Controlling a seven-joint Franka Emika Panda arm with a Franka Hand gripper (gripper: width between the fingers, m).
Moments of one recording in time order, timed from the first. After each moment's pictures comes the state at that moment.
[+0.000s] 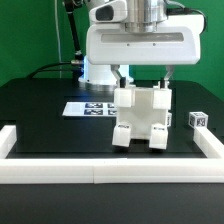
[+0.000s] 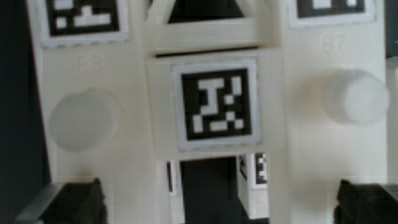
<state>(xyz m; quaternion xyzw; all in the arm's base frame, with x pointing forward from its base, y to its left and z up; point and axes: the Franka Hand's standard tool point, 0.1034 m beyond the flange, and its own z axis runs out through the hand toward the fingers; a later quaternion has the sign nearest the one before) 0.507 0.038 0.102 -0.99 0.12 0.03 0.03</state>
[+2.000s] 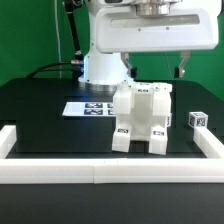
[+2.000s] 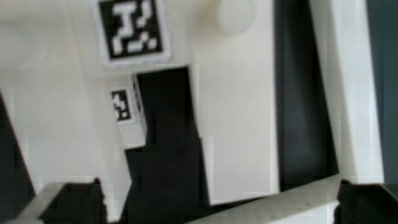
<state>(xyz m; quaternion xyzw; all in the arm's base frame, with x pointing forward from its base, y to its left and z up) 0.527 0.068 0.140 -0.98 0.18 -0.01 0.04</state>
